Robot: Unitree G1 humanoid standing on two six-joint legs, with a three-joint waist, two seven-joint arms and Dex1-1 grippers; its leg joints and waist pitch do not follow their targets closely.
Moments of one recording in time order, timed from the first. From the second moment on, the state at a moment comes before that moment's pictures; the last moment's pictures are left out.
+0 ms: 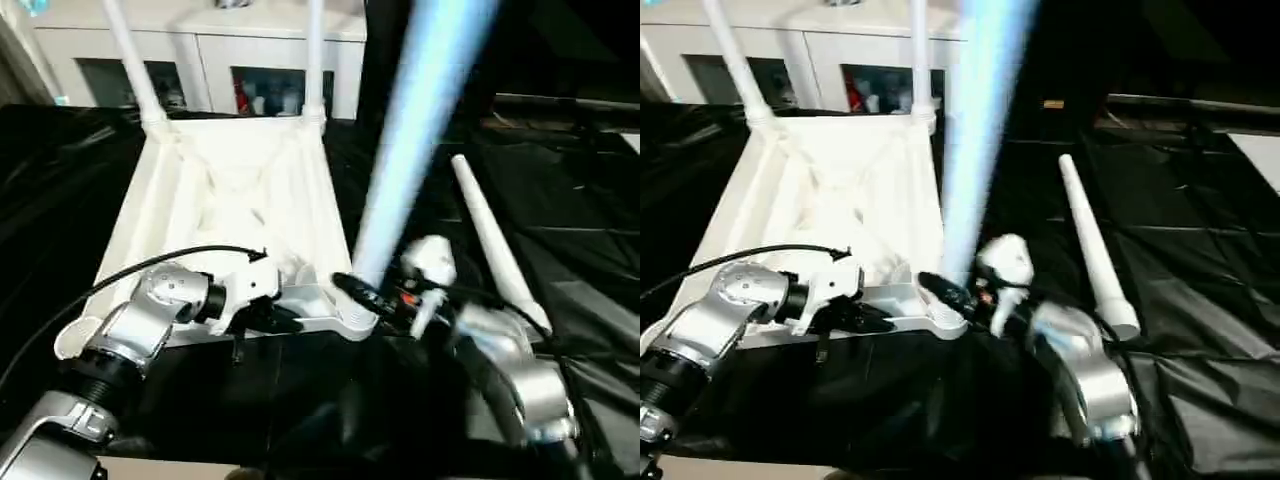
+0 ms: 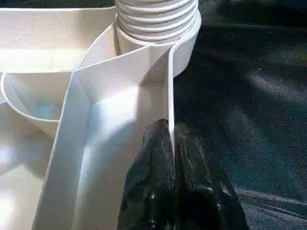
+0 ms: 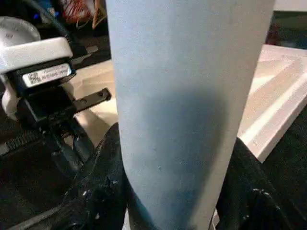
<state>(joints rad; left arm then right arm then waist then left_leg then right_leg) -0.52 0.52 -0.36 0.44 -0.03 0.08 -1.24 -0.24 -0.25 0.19 0.06 0.27 0.22 0.73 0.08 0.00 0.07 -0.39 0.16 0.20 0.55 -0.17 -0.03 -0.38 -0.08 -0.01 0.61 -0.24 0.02</state>
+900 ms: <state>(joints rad) -0.52 0.52 -0.36 0.45 -0.03 0.09 -1.24 -0.23 -0.25 0.16 0.12 0.33 0.21 0.77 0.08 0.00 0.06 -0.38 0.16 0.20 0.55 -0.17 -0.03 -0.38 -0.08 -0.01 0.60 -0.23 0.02</state>
